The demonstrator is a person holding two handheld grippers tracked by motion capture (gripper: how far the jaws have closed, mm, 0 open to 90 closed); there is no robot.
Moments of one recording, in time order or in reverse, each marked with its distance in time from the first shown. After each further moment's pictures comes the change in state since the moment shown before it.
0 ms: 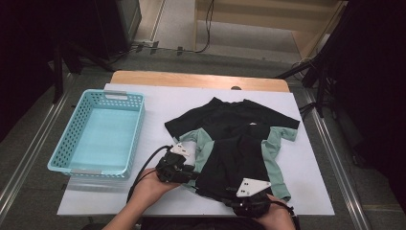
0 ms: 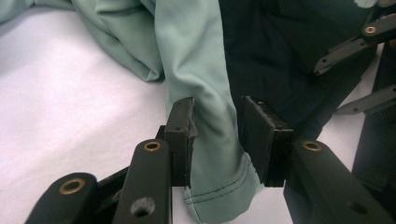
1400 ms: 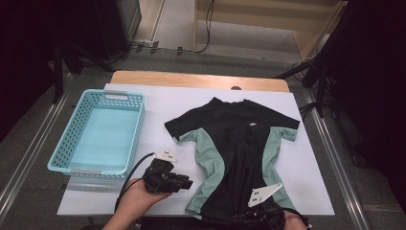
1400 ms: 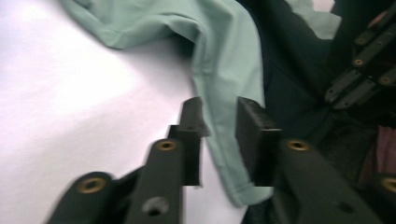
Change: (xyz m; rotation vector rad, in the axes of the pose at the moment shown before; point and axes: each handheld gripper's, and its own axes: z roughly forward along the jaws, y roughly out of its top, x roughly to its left) left arm -0.013 -0.023 -0.041 -0.068 -0.098 -0.071; right arm 0.014 -0.006 -0.045 0.179 0.290 0.189
